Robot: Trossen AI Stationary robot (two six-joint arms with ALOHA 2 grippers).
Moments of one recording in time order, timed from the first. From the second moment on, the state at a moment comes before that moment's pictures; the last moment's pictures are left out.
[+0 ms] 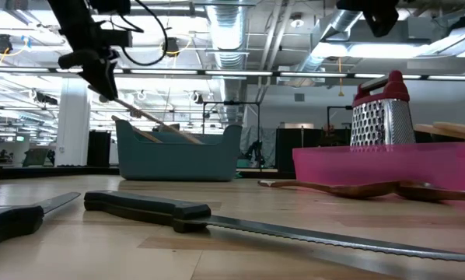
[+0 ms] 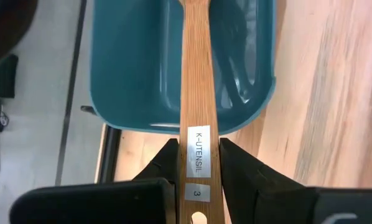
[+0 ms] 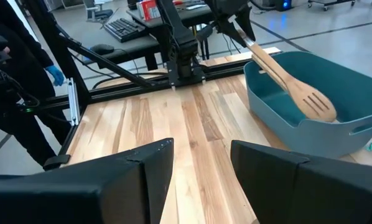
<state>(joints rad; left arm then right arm) 0.44 0.95 0.86 -0.94 -0.34 0.41 0.37 0.84 0.69 -0.14 0.44 0.29</state>
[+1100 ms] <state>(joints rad) 0.45 1.11 0.86 -0.89 -0.26 0.42 0.37 0.84 0.69 -0.16 0.44 0.29</state>
